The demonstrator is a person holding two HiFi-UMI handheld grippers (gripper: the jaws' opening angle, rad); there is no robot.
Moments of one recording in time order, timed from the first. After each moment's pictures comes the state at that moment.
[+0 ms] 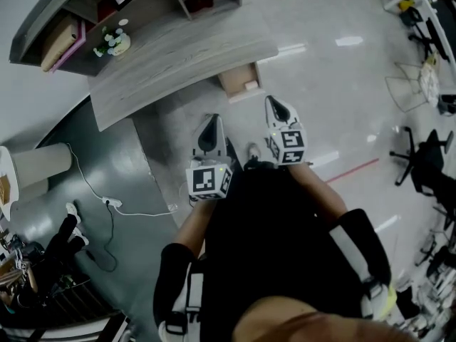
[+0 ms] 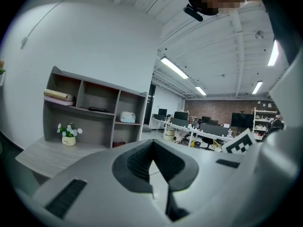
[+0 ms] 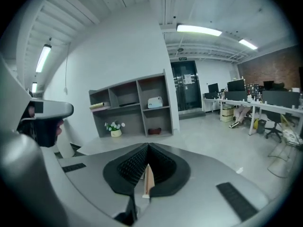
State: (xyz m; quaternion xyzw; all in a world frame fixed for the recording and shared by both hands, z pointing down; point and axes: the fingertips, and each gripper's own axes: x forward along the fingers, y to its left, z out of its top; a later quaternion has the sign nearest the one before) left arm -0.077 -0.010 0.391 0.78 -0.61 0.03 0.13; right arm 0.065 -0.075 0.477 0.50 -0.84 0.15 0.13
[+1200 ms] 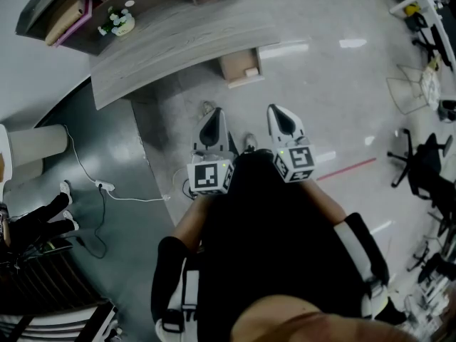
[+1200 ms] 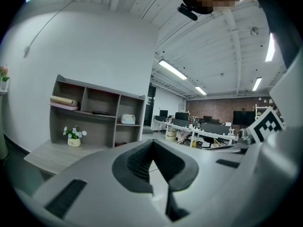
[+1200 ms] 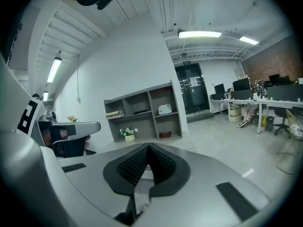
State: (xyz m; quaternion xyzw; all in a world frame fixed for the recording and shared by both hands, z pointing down) left arm -0.060 0.036 0.378 0.77 -0.63 0.01 0.12; right arm 0.075 0.014 0.429 0.46 -0.87 0.14 0.09
